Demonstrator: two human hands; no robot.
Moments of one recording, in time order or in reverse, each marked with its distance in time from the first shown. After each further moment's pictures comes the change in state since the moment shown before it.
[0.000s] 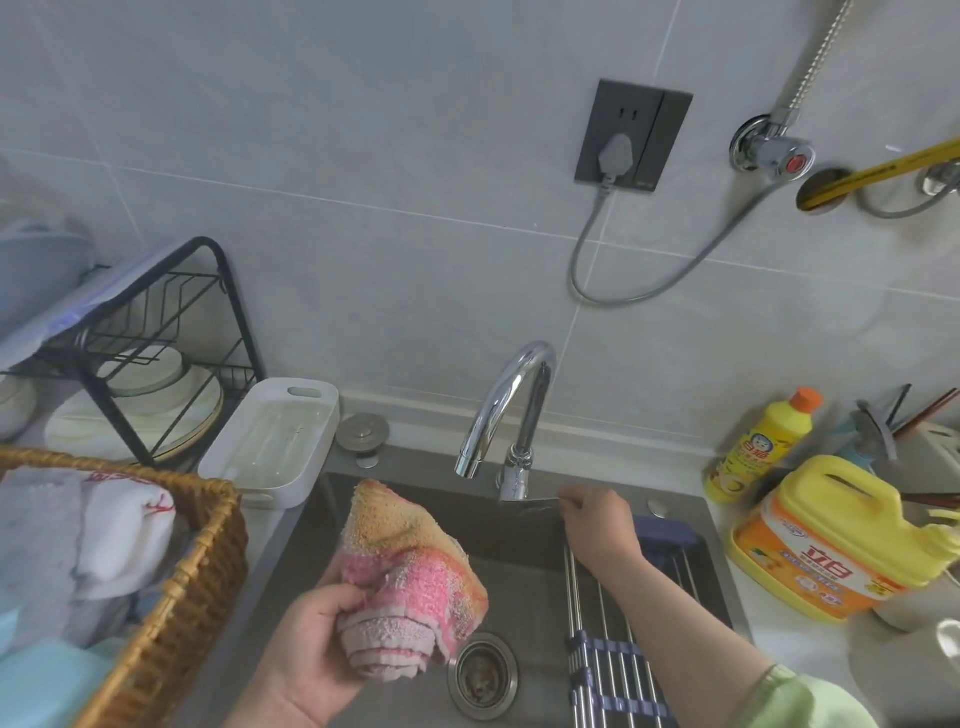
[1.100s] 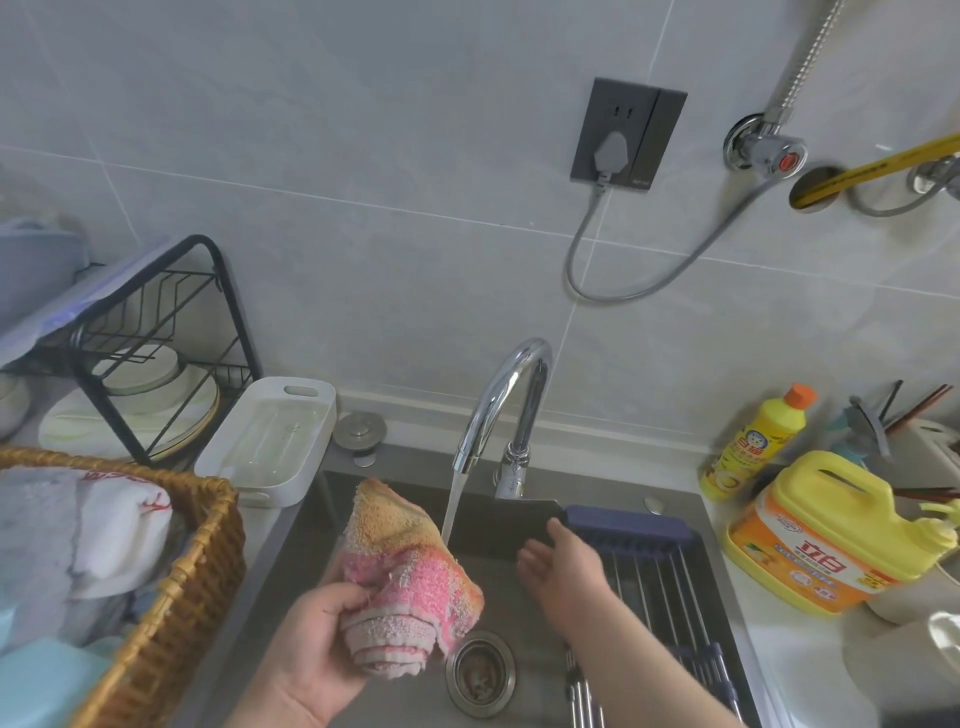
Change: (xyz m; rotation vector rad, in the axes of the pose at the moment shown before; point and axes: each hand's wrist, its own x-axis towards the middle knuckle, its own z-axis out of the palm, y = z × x) left_hand 0.002 -0.004 -0.005 0.029 -0.007 0.009; right_hand -0.020 0.002 0.055 1.308 -0.061 0.689
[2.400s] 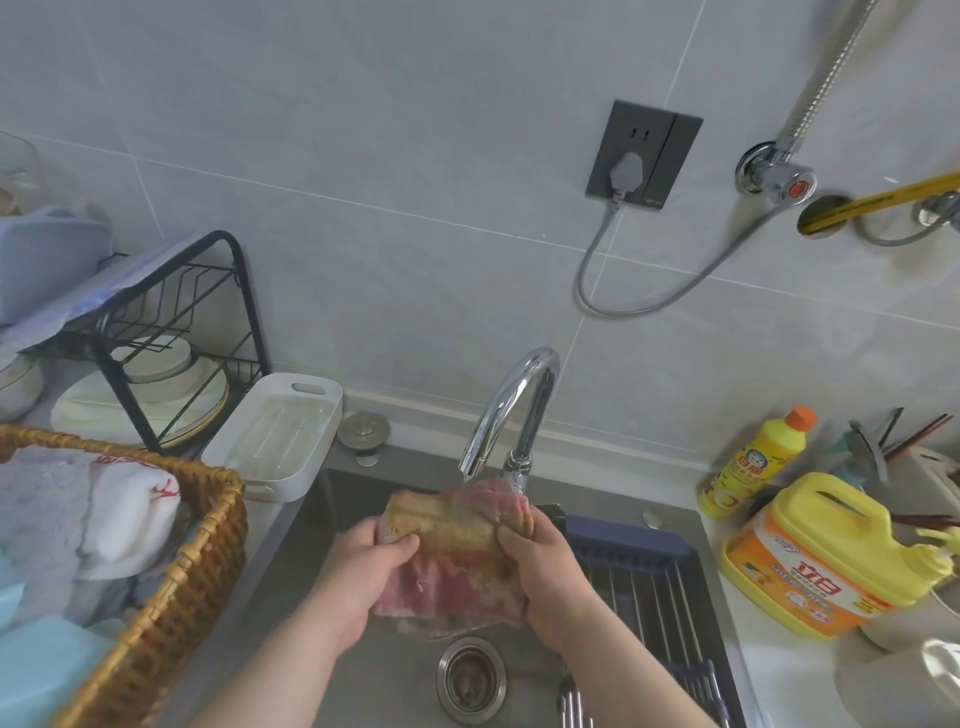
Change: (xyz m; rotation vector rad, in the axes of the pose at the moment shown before) left_hand 0.054 0.000 0.002 0.740 0.318 0.092; right_hand -0.053 -0.002 0.017 -0.261 -0.444 -0.228
